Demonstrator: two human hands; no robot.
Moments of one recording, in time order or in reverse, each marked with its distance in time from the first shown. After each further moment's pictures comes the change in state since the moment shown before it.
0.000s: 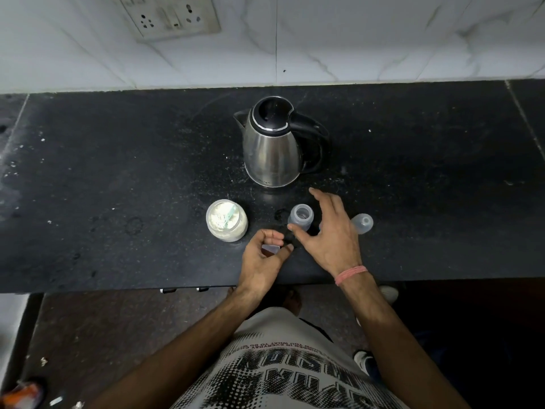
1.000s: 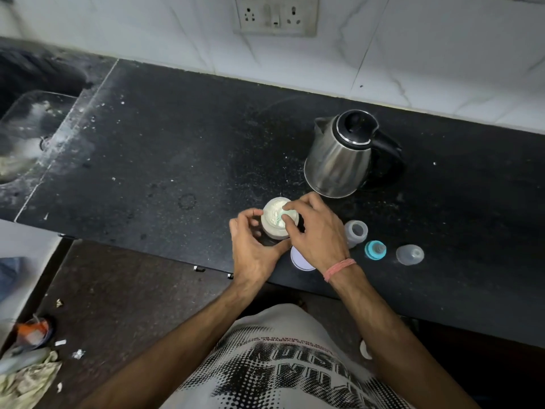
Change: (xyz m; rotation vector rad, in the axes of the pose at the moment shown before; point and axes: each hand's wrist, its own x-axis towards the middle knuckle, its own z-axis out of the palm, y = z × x) left_hand 0.005 0.003 -0.093 0.093 0.451 0.281; right_hand 0.023 -0.105 0.067 -0.072 -0.160 -0.348
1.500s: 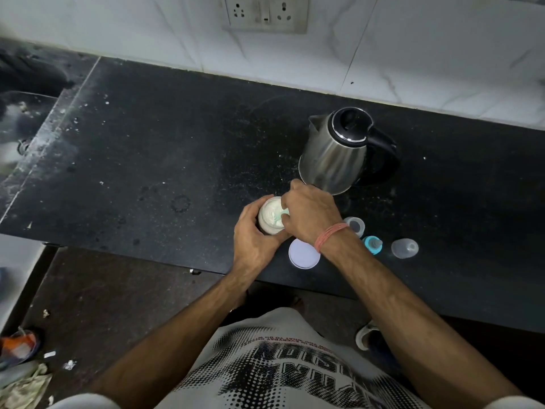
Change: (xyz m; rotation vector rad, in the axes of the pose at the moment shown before) left_hand 0.027 0.005 0.001 -0.070 -0.160 0.081; right_hand 0.049 -0.033 -0.020 -0.495 -0.327 -0.042
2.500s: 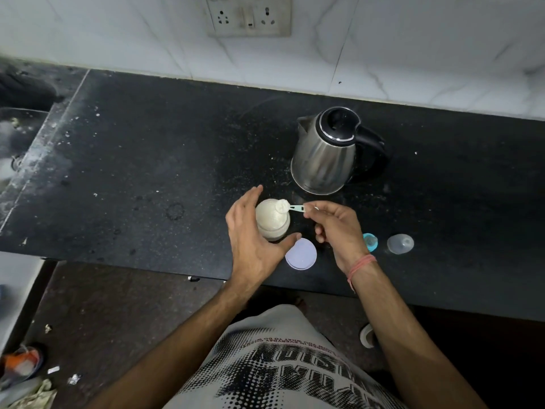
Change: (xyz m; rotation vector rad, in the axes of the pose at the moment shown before) left_hand -0.013 0.023 0.003 0.294 0.051 0.181; right_hand -0.047 0.053 0.048 1.568 0.154 0.646
